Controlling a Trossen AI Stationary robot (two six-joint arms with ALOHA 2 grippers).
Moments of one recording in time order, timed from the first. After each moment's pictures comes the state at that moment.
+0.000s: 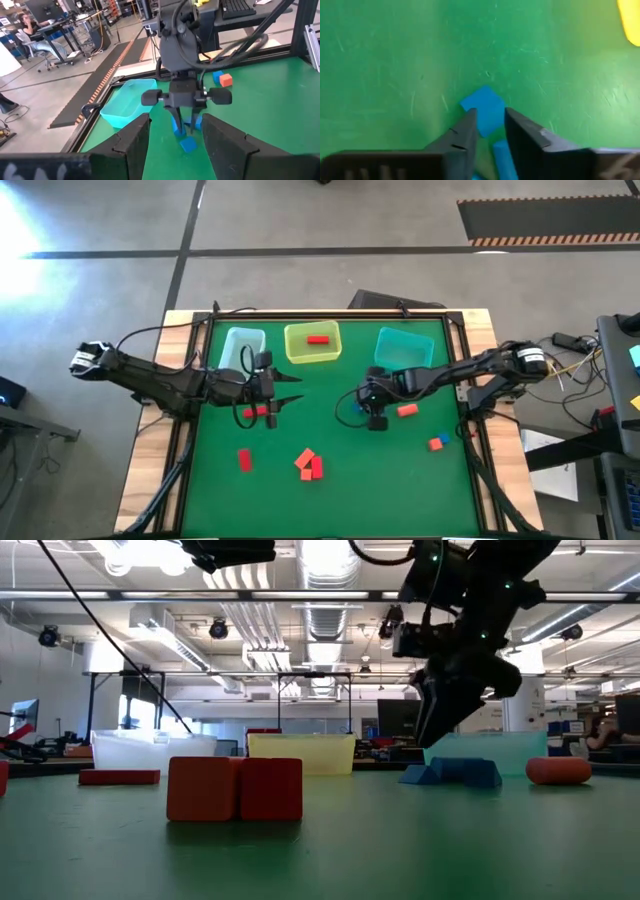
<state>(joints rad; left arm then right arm) -0.20 1.09 0.78 0.10 -0.38 0.17 0.01 1.58 0.87 -0.36 0.10 -0.05</state>
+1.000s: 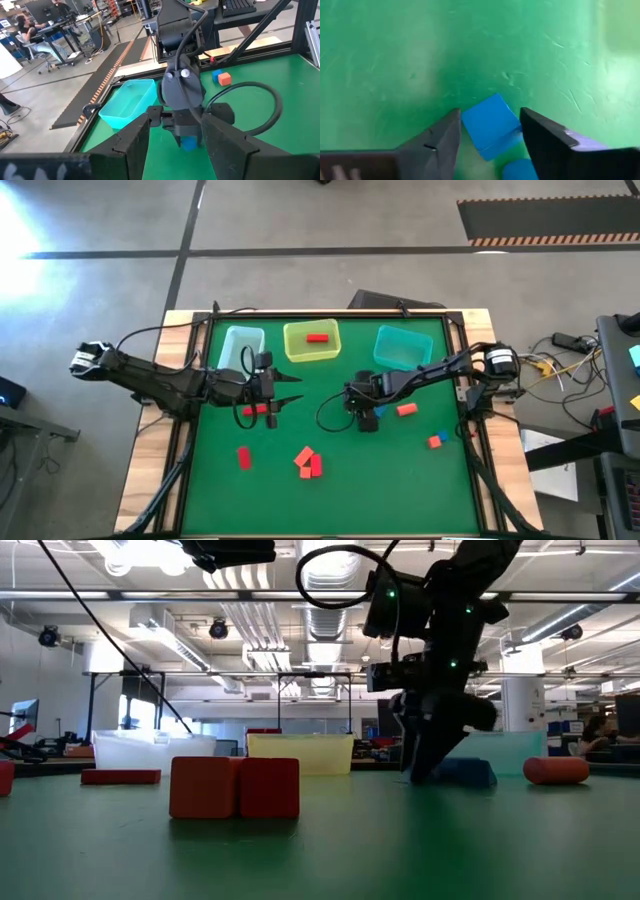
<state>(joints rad) -0.20 1.09 0.78 0.10 -0.38 0.19 -0.01 1.82 1.03 -0.47 0.13 -0.06</state>
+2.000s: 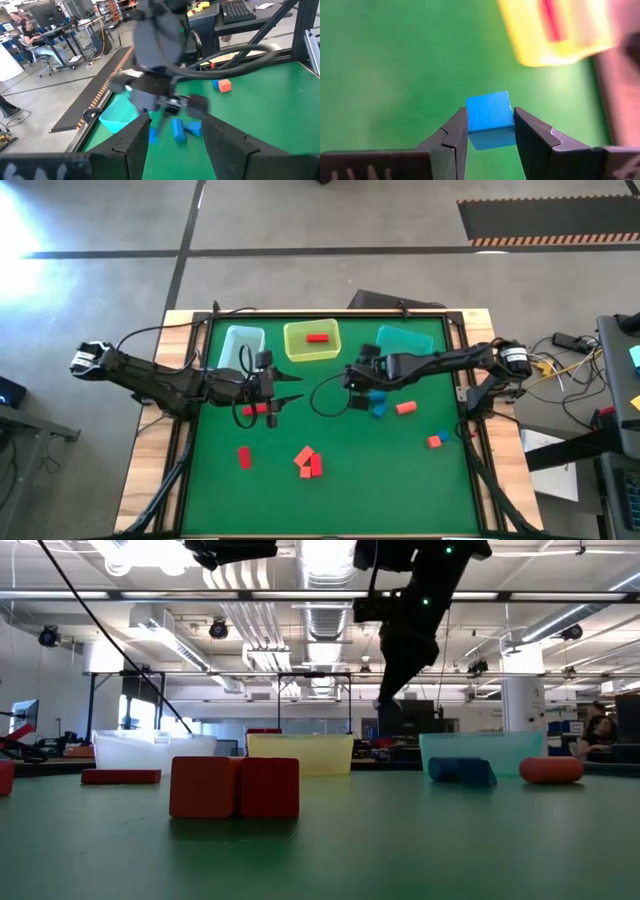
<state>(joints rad) -0.20 1.09 0.78 0.13 -0.38 0.19 -0.04 1.69 1.25 -0.71 0.43 0.01</state>
